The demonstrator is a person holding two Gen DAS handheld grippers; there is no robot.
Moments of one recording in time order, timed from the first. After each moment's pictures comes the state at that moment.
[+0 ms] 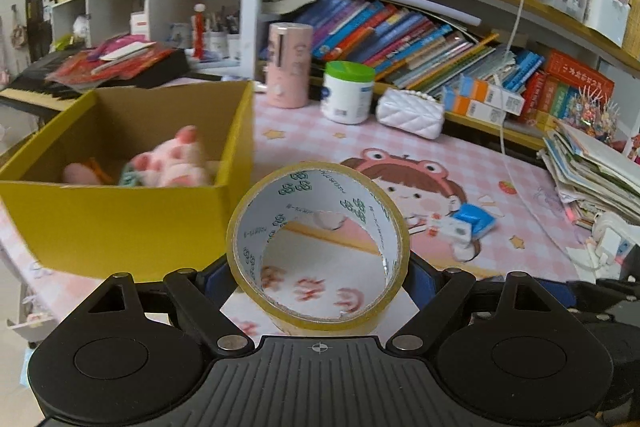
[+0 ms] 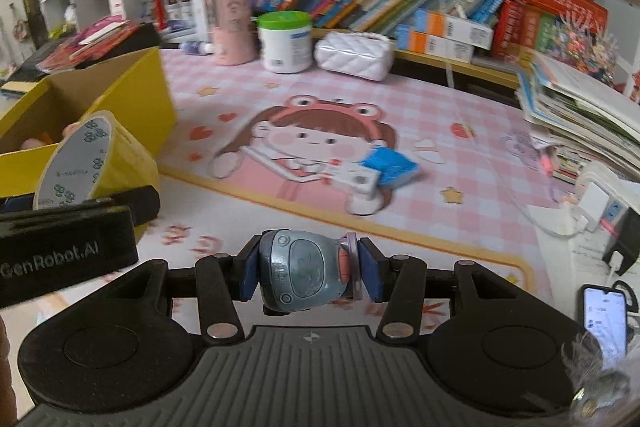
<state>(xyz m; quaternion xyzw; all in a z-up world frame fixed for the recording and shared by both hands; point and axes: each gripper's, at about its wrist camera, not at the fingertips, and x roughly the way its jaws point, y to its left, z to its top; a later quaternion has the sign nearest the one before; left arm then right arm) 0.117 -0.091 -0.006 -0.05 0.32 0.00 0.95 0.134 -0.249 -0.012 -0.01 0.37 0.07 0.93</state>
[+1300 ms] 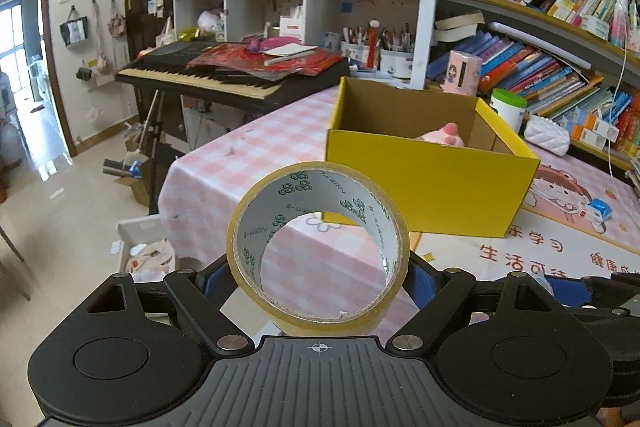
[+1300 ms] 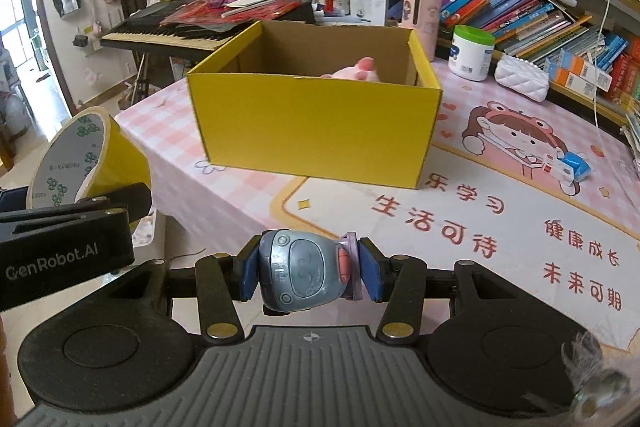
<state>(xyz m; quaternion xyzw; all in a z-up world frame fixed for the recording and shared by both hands) -0.021 0.132 0.001 -0.06 0.30 0.11 0.94 0.014 -0.011 -0.004 -0.05 0.36 0.17 0.92</state>
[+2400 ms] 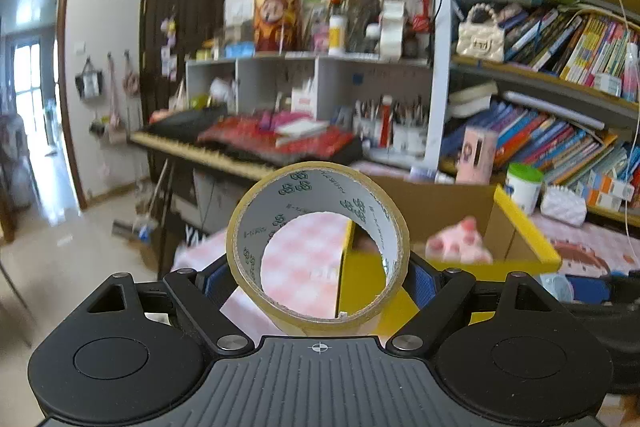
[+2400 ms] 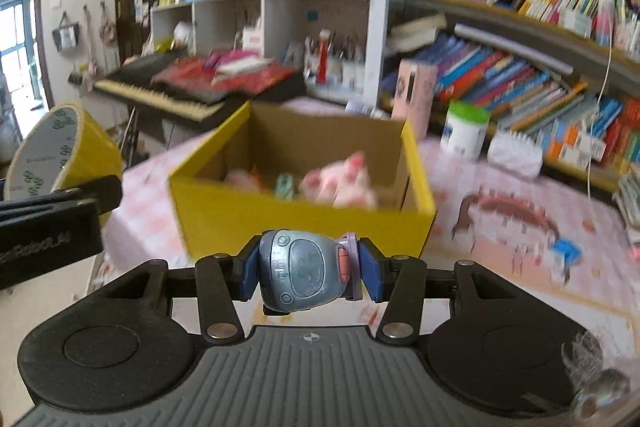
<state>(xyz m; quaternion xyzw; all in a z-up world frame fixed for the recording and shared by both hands) 0.023 0.140 0.038 -0.04 0.19 0.14 0.97 0.067 -0.003 0.038 -0.06 0.26 0.16 0.95</state>
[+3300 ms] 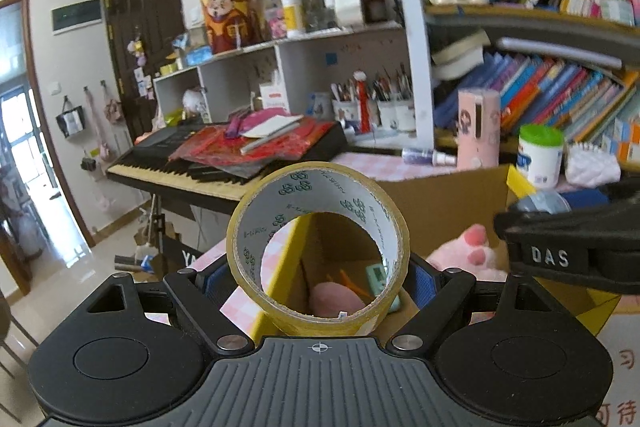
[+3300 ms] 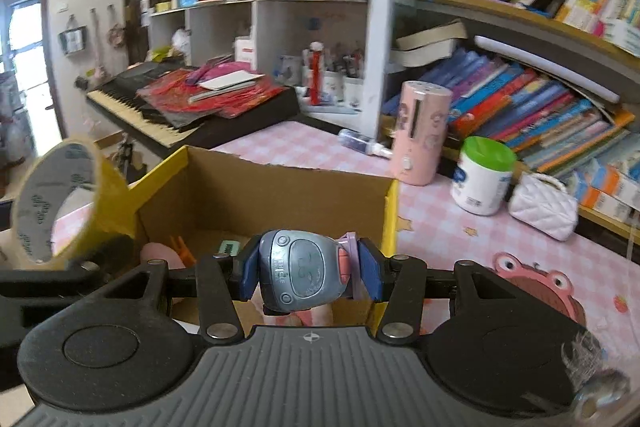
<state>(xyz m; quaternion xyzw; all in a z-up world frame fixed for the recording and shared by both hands) 0.154 0.090 0.015 0.05 0.24 0.14 0.96 0.224 -0.027 0.034 -0.07 0.26 0.20 0.94</state>
